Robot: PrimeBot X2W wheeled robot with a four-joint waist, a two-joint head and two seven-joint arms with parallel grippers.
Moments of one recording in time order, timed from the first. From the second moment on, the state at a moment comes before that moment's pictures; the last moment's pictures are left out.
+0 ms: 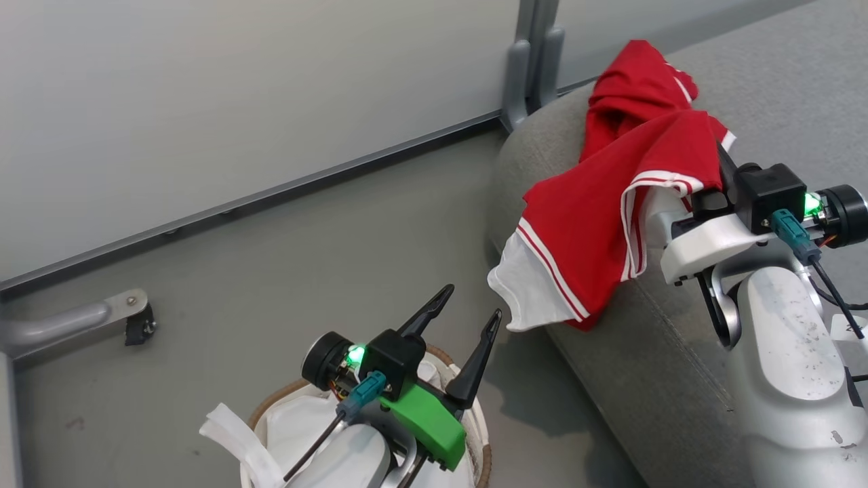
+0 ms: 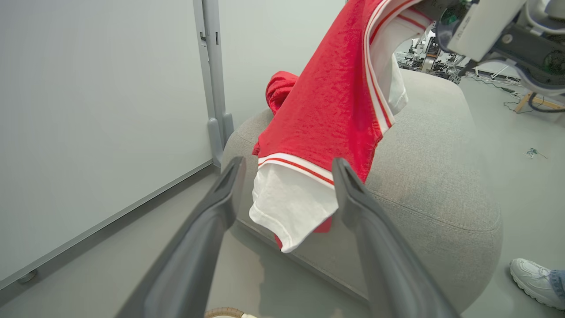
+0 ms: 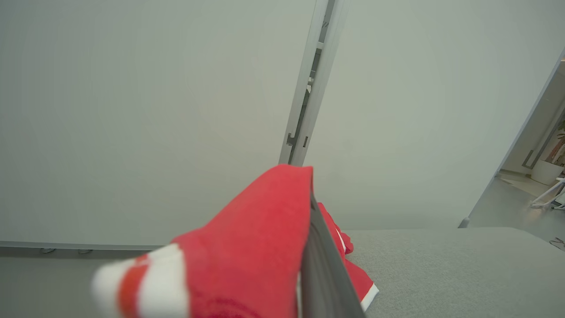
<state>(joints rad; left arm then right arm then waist) -0.35 0.05 -0.71 0.41 -0.36 -0.10 -0.26 -0.54 -0.05 -0.08 0.39 -0.15 0.13 -0.26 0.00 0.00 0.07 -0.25</state>
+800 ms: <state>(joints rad) -0.40 0.05 -0.74 0.40 -0.31 -0.10 -0.26 -0.90 -0.27 -0.13 0.47 -0.22 0.13 -0.26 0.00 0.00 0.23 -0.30</state>
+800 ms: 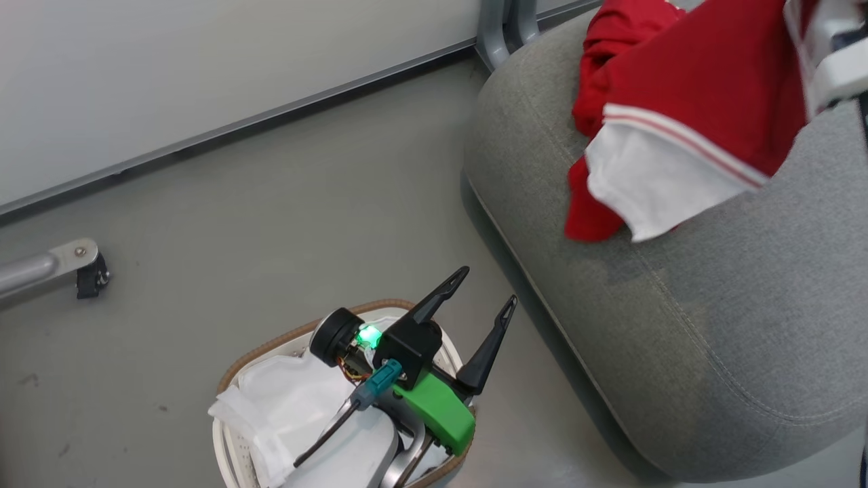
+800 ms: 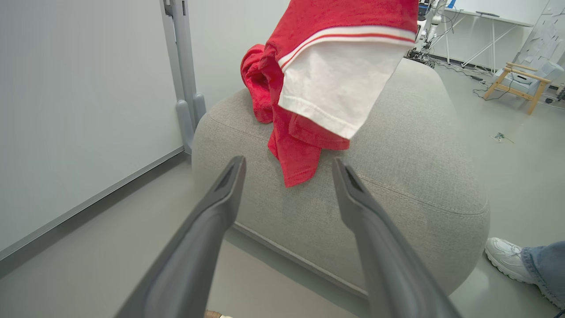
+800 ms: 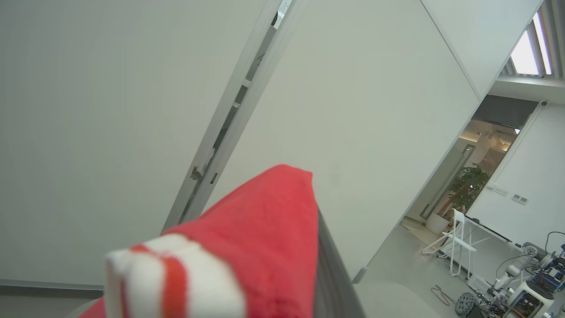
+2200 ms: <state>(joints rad) -0.56 0.06 -0.63 0.39 -0.13 -0.10 -0.26 -1.02 -0.32 -0.44 0.78 -0.41 0.13 -0.26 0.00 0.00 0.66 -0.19</state>
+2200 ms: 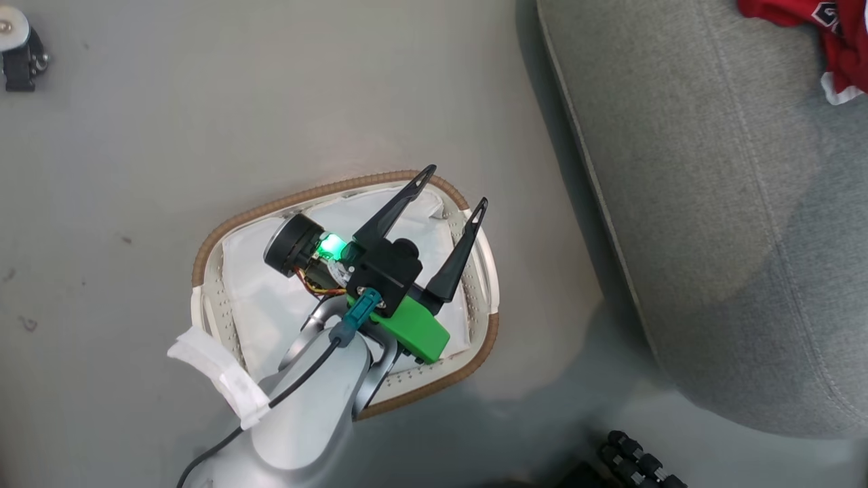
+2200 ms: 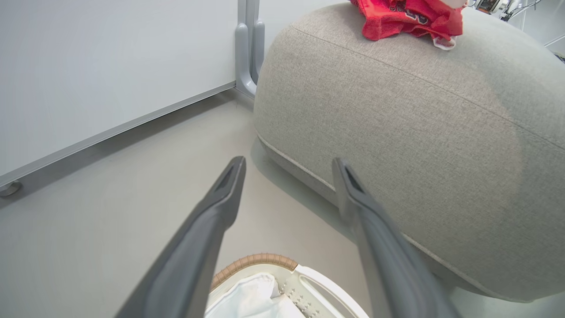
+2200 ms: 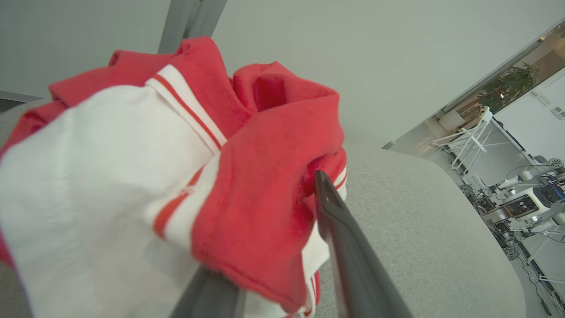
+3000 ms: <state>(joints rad) -0.41 0.05 -0.53 0.35 -0.26 -0.10 -0.26 -0.62 -0.24 -0.31 0.50 -0.24 0.13 -0.26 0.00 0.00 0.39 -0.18</state>
